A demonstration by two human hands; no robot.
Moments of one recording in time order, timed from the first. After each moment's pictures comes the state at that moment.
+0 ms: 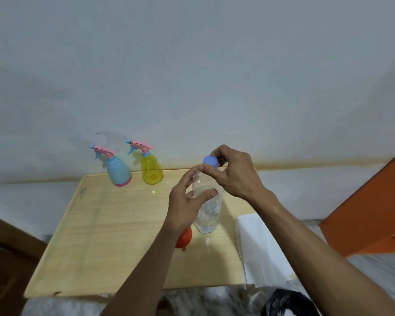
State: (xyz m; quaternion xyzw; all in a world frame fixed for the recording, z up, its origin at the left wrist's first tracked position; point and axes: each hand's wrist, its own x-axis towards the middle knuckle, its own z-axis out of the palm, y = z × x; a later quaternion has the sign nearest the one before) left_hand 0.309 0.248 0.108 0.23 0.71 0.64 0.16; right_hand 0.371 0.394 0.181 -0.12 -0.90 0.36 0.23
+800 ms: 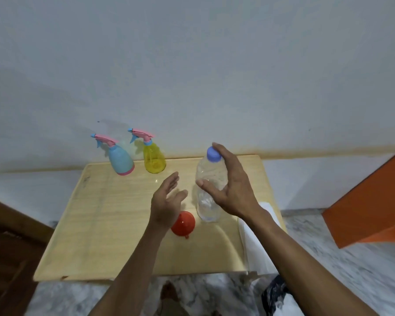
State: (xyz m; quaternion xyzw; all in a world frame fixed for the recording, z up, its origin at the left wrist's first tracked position) left_hand 0.293 0.203 0.072 0.15 0.78 0.59 0.15; right_hand 0.390 0.366 0.124 -0.10 -0.86 0.41 0.29
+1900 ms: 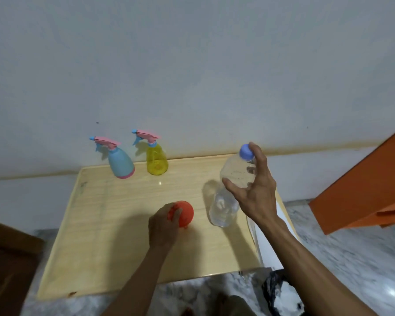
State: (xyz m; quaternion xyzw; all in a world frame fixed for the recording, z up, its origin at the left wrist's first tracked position) left_hand 0.267 0.150 0.008 0.16 0.88 0.44 0.07; right_hand 0.385 0.342 0.126 -0.26 -0.82 0.36 0.36
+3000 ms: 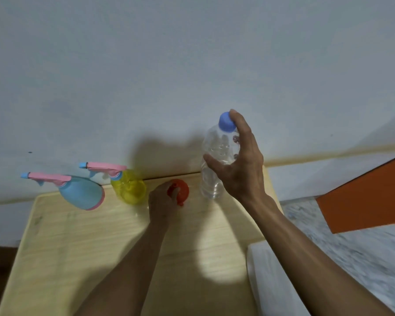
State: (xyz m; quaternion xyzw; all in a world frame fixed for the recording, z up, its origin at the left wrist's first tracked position) left_hand 0.122 0.324 -0.027 0.16 0.90 0.38 0.11; right_hand 0.232 0.481 0.117 -0.23 -0.84 0.34 0.36
